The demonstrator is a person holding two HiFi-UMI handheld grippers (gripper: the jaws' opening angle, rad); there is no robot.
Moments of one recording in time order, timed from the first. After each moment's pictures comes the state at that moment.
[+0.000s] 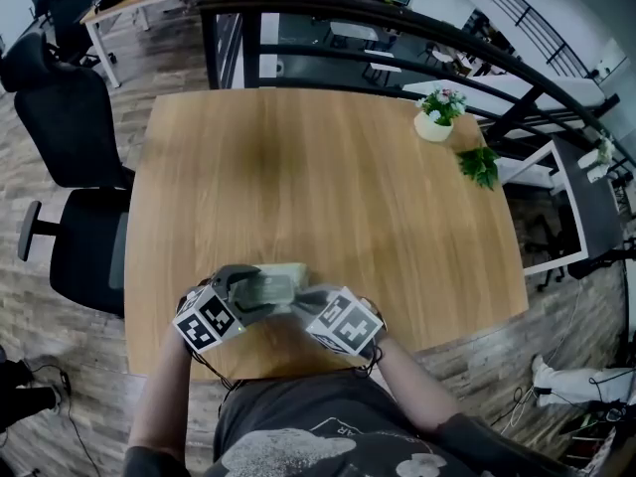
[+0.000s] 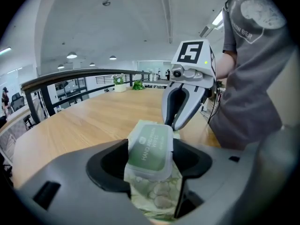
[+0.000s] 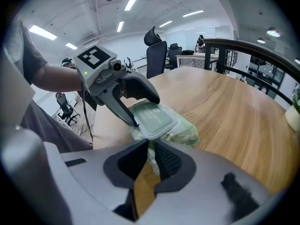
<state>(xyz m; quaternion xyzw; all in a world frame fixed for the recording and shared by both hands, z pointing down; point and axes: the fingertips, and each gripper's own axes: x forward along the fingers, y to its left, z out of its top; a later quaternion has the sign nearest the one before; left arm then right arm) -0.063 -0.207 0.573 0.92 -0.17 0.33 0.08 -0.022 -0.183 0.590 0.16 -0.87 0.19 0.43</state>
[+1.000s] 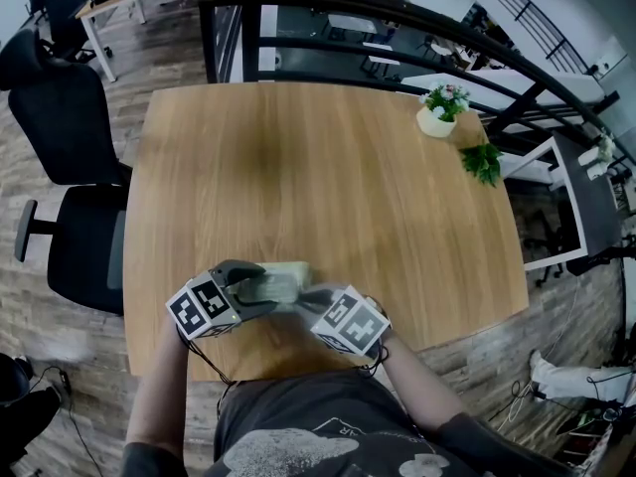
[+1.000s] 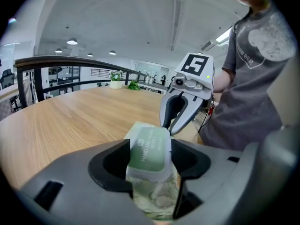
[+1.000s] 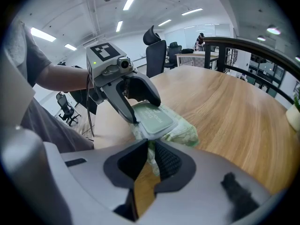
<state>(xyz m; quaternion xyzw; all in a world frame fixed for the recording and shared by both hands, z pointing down) -0.060 -0.211 0.567 0.93 -0.11 0.30 0.16 -0.023 -0.187 0.589 0.15 -0.86 0.20 0.43</state>
